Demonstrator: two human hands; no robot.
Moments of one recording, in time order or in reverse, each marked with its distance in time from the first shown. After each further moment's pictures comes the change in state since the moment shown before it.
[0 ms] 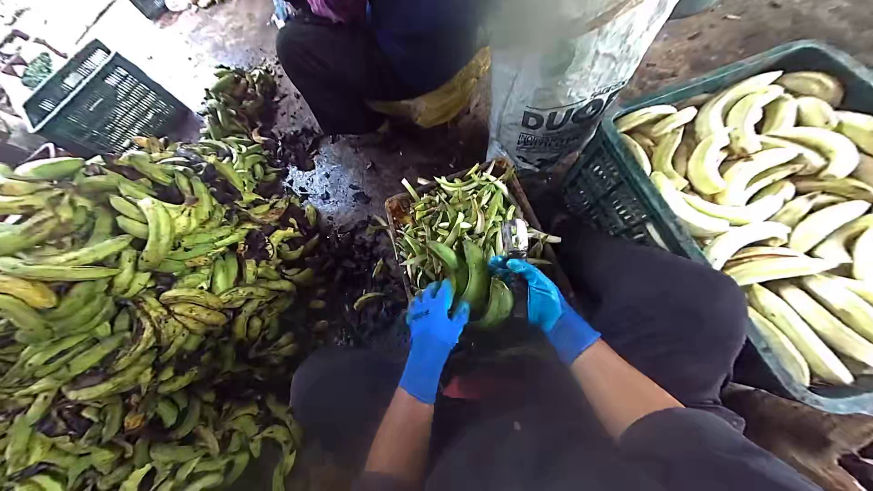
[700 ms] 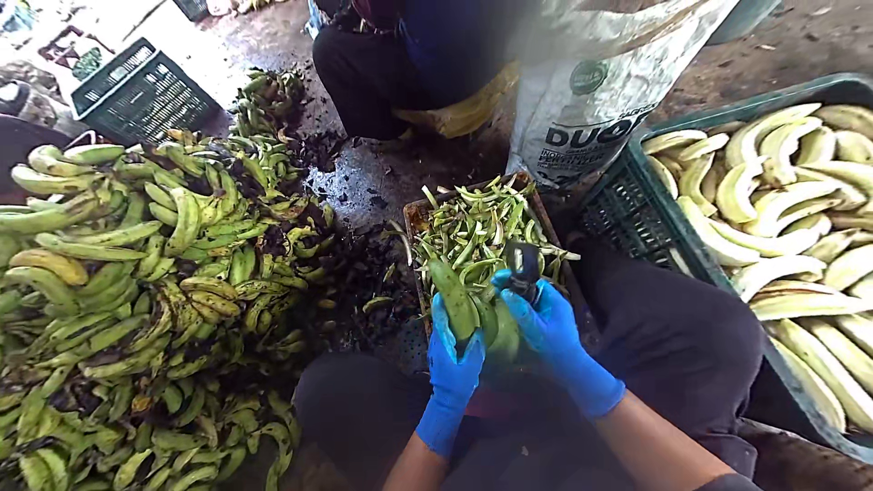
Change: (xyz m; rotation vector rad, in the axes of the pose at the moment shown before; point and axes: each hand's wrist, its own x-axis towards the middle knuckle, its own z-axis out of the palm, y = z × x) left_hand -0.044 -0.014 0.053 -0.778 0.656 0.341; right_hand -0.052 -0.017 0.053 -0.723 -0.042 -0.559
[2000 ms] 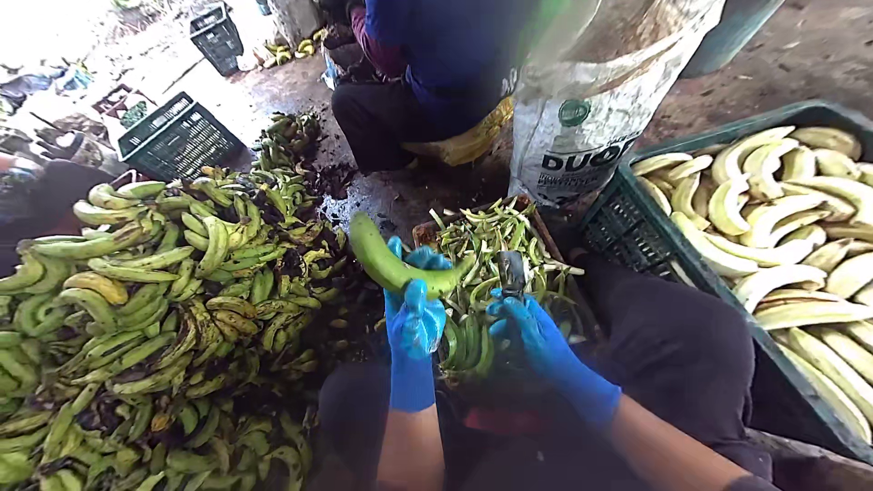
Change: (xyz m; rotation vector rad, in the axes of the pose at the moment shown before) left_hand 0.103 0.059 -0.056 -0.995 -0.073 0.211; right_hand -0.005 0.005 0.018 0.351 -0.137 0.291
